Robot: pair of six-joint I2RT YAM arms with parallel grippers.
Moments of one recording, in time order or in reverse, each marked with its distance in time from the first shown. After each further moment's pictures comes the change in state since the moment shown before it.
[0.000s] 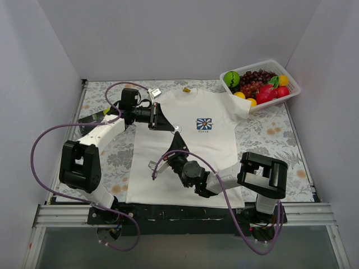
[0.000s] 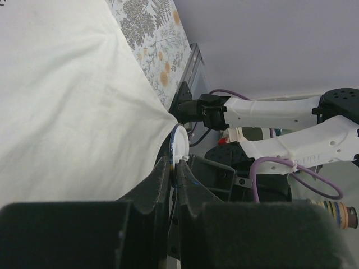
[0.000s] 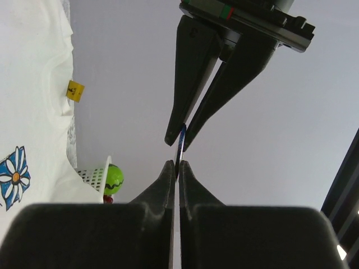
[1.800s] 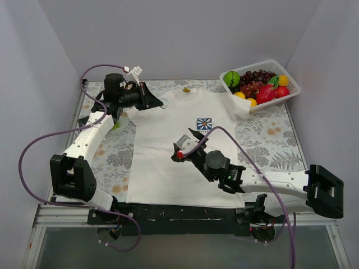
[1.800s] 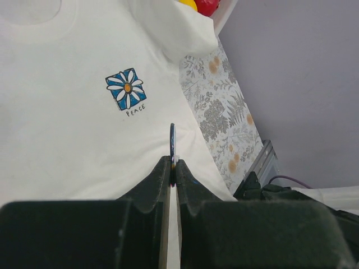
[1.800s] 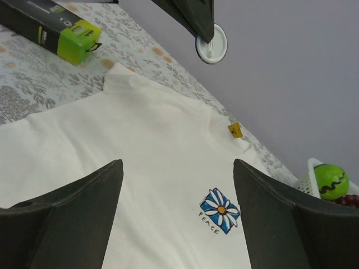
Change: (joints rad) left arm 0.073 -0.107 0.147 0.008 -0.427 0.008; right arm -0.043 -0.528 -0.048 -0.578 -0.226 1.309
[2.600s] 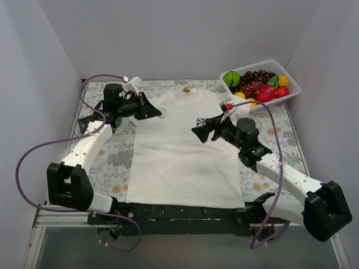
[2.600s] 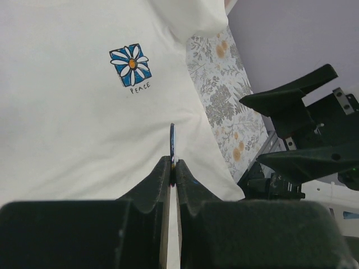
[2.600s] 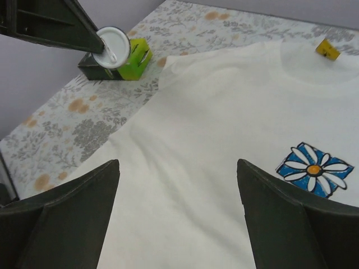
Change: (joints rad) left arm 0.006 -0.092 -0.151 0.012 -0.013 0.012; right arm -0.660 -0.138 0.000 -0.246 -0.803 0.794
